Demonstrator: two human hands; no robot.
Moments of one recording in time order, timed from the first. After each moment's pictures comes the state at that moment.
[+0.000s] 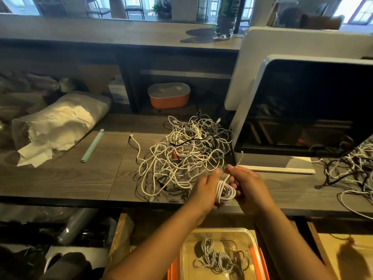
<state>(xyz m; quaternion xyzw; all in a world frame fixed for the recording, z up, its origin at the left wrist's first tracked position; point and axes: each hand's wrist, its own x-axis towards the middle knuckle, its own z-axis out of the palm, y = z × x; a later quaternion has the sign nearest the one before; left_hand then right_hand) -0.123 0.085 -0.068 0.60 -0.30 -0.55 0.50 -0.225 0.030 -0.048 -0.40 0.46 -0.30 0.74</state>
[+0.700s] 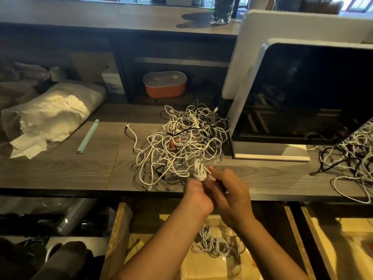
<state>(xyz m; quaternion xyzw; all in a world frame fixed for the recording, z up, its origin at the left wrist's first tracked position) -0.126 0.086 -0.060 0.41 0.22 -0.67 0.58 -0.220 0.077 -0.095 -0.82 0.31 -0.42 0.22</state>
